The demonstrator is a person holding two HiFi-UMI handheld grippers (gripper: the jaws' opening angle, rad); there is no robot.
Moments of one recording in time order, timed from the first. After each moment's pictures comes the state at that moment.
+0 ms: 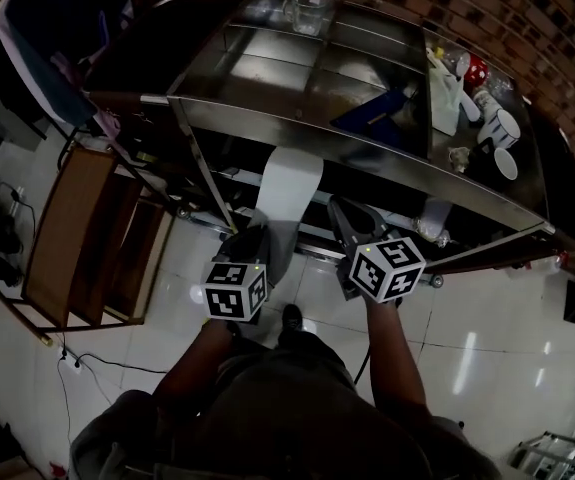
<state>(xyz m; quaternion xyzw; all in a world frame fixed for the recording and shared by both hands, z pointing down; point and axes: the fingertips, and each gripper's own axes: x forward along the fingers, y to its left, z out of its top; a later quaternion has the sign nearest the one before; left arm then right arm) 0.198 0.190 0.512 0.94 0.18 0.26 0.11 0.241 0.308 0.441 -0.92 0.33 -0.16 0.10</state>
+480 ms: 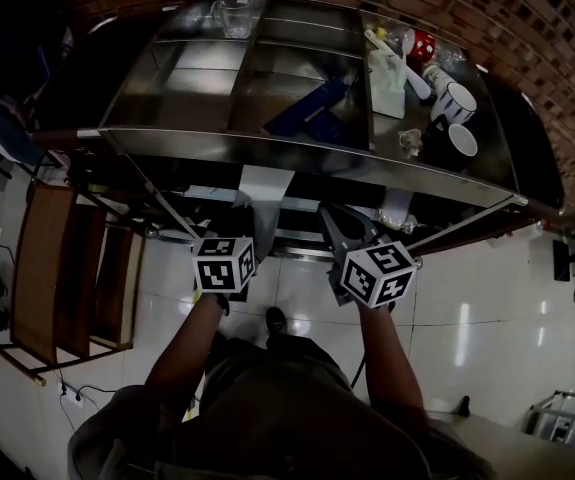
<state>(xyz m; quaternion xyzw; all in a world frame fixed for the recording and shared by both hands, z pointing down) 0.272 0.254 0.528 0.94 0.22 0.27 0.07 0.240 0.385 0.447 -0.94 0.28 -0.16 0.09</state>
